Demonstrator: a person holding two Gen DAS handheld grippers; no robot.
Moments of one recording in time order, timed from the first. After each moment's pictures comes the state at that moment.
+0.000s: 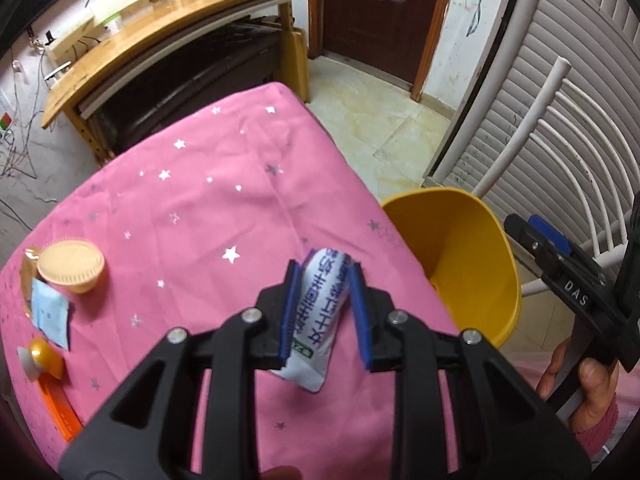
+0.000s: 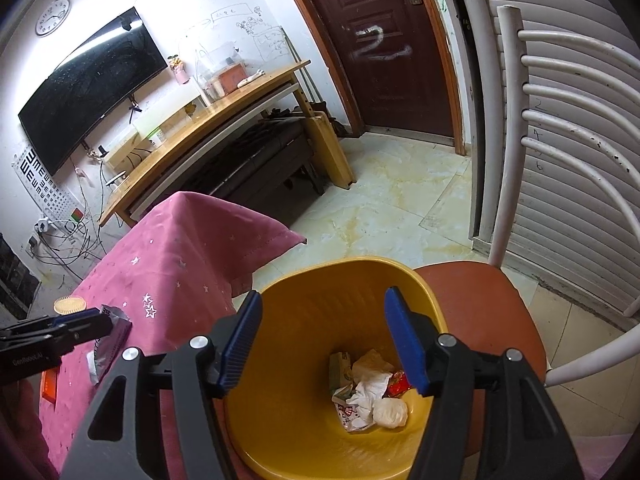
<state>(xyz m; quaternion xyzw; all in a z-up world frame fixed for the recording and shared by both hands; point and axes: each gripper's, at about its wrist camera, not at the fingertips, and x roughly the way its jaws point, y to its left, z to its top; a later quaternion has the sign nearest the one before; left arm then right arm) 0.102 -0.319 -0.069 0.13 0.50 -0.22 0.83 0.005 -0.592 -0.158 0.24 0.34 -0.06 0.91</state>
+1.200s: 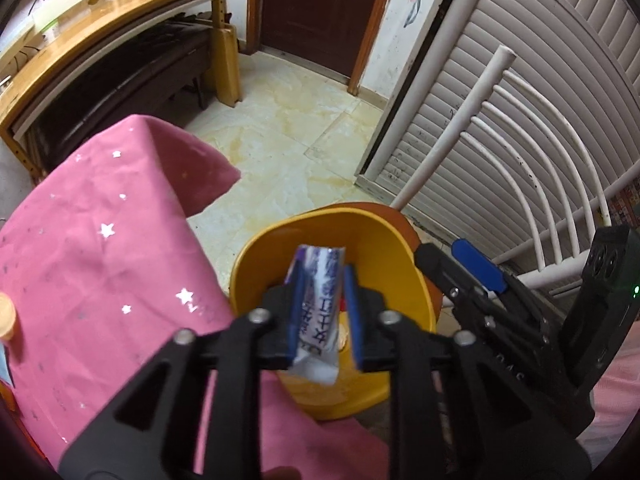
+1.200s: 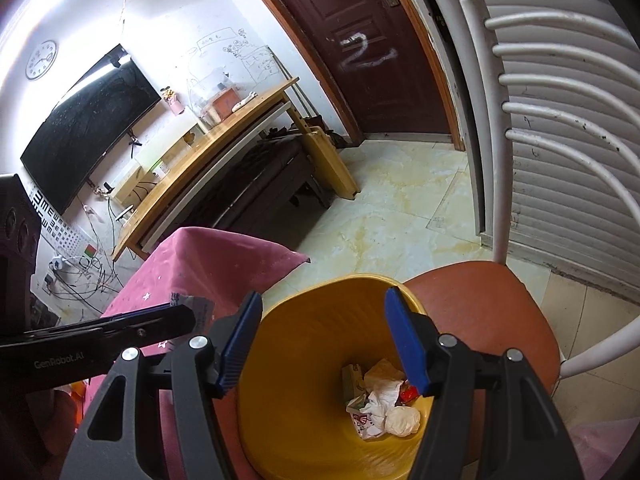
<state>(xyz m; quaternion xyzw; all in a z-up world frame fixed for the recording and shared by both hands) 0.099 -0.424 -0.072 0.10 0.52 -0.31 0.79 -0.008 -0.625 -0.157 0.31 0.31 -0.06 0.90</state>
